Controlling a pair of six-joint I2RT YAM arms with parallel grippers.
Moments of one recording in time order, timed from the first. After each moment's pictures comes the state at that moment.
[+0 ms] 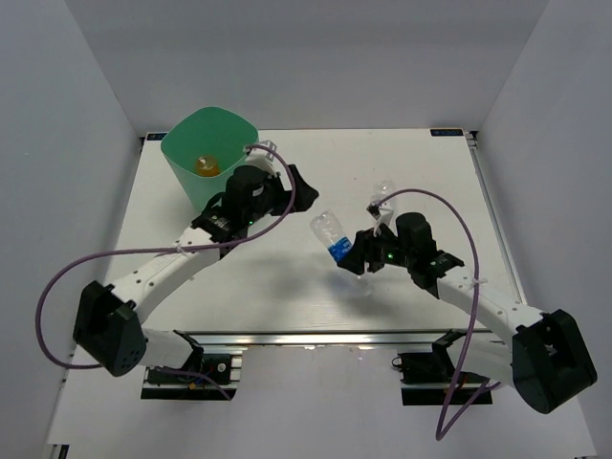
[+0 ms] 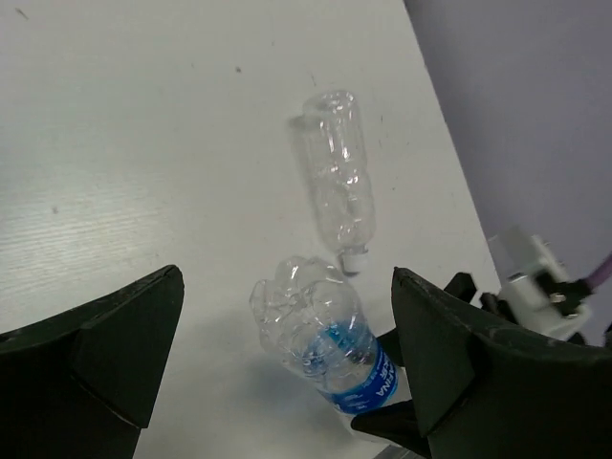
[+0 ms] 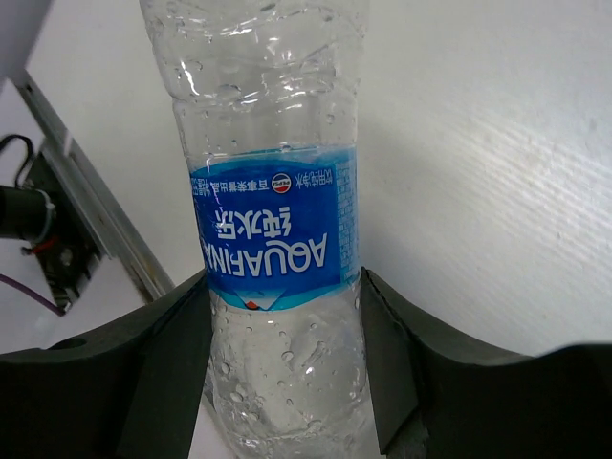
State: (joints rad) left arm -0.61 1.32 1.07 -0.05 0.00 -0.60; right arm 0.52 1.11 0.55 0.02 -0.50 0.31
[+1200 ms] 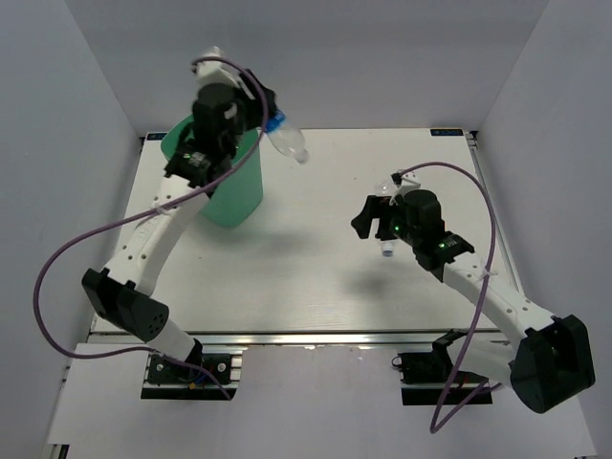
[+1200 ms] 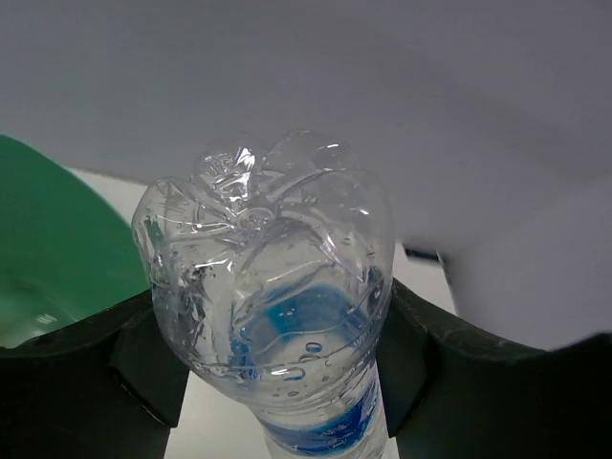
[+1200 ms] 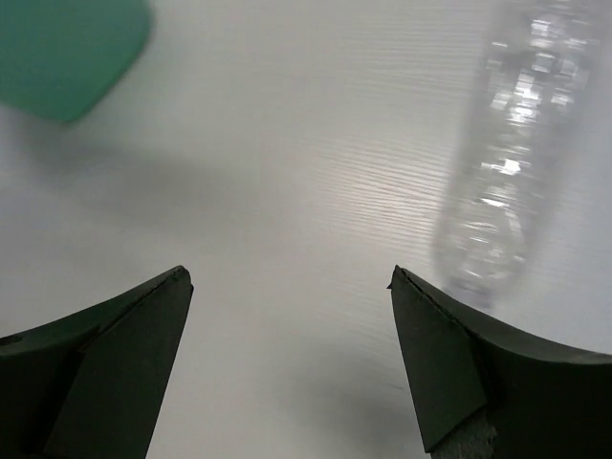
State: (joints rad) left arm -0.49 1.56 1.73 -0.26 -0.30 -0.53; right arm 0.49 1.11 0.75 -0.08 -0.12 0.36
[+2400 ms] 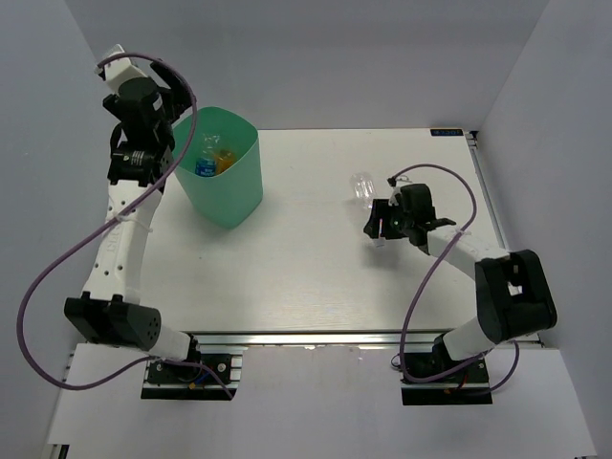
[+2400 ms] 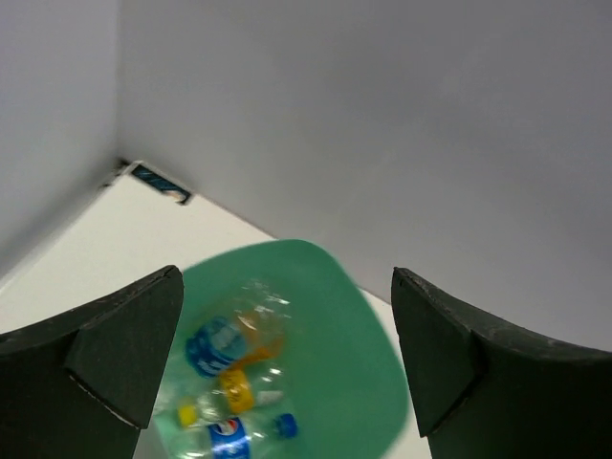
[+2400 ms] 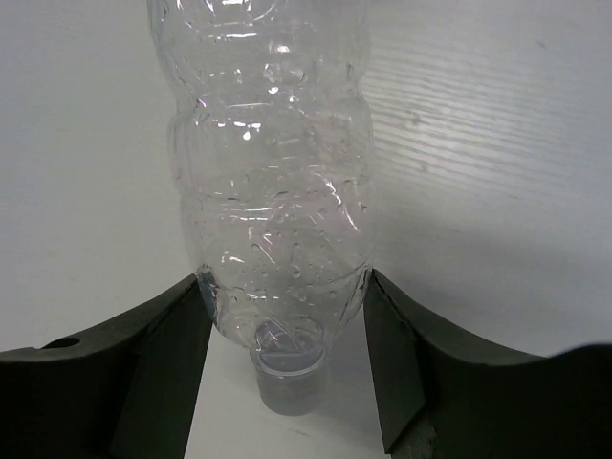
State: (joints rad) left arm -0.11 1.49 1.74 -0.35 -0.48 -0.43; right arm 0.31 1.53 0.80 -0.04 -0.15 0.22
